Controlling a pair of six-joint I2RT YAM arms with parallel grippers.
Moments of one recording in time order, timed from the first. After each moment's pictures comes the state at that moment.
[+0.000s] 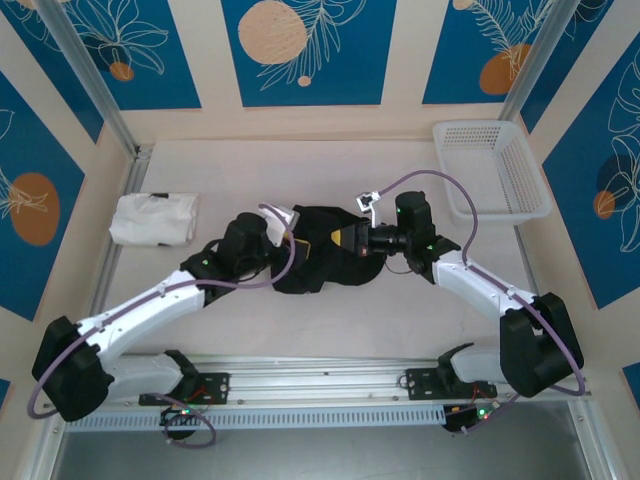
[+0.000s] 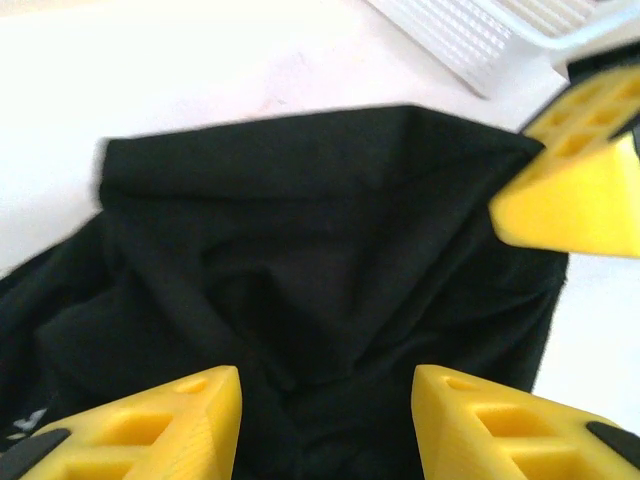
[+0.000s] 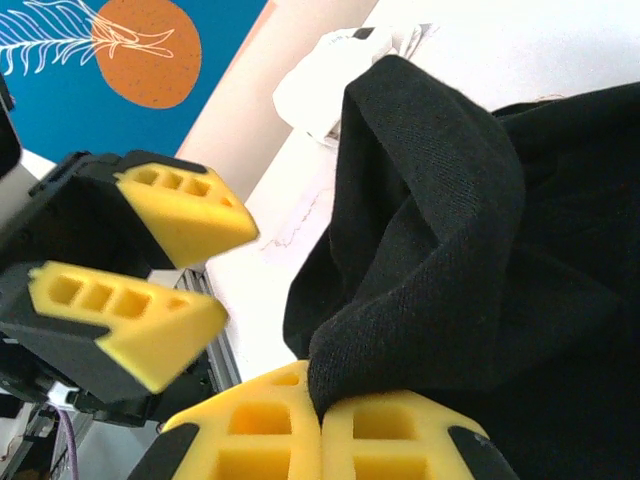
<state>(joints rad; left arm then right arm) -0.75 1.20 0.84 -0.17 0.07 -0.20 0.42 1.30 0.76 0.09 -0.80 0.51</state>
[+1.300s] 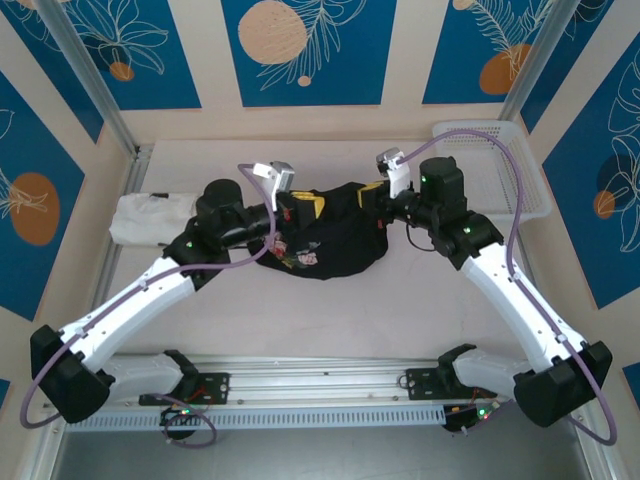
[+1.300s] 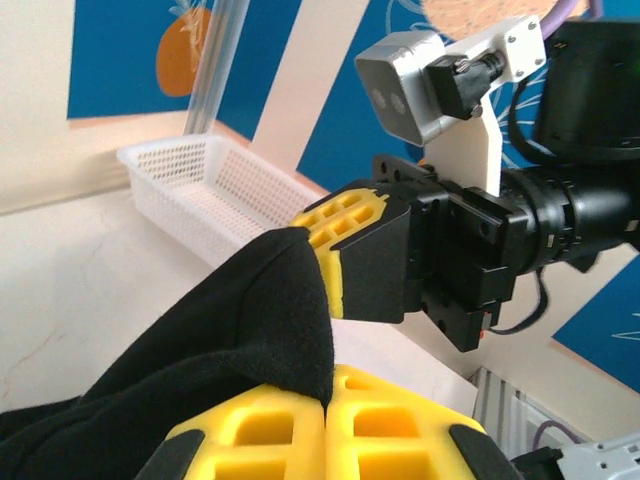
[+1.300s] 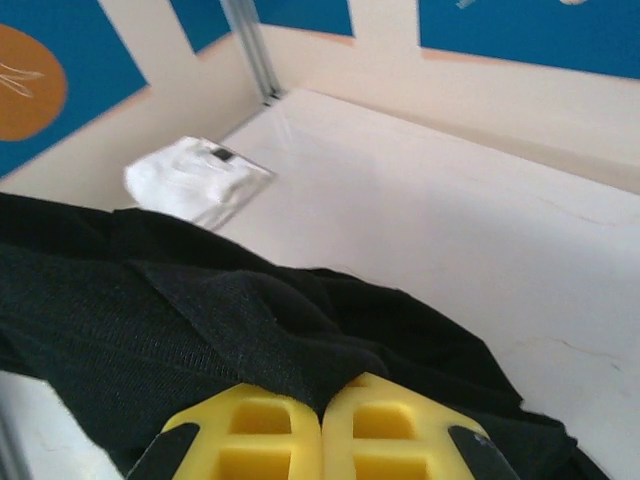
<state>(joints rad) -0.69 1.19 1.07 0.03 0.42 -0.38 0.42 1.16 1.17 -0.45 -0.34 0.06</state>
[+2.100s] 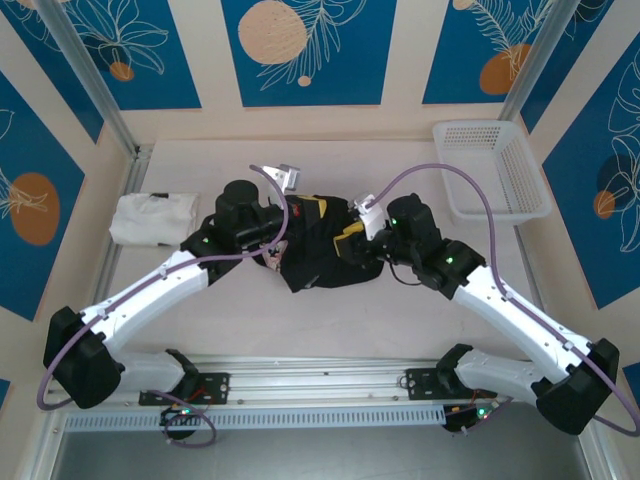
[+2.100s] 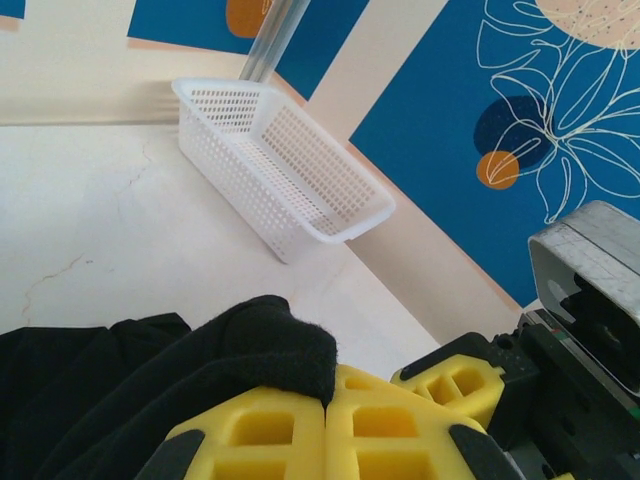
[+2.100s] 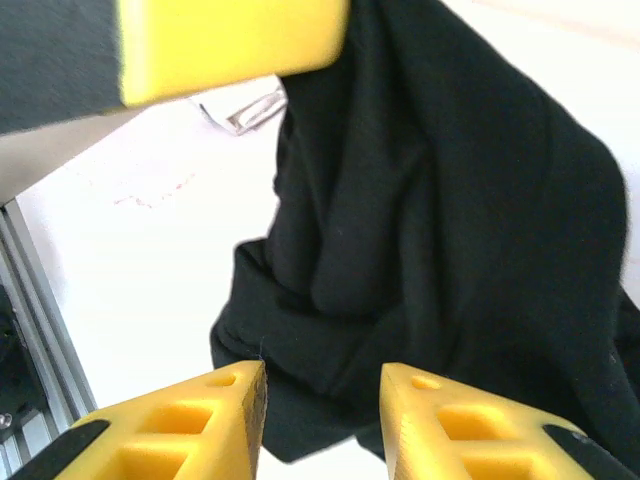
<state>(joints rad) -0.69 1.27 1.04 0.06 0.35 -0.50 0.69 1.06 0.99 -0.44 -0.23 0.09</state>
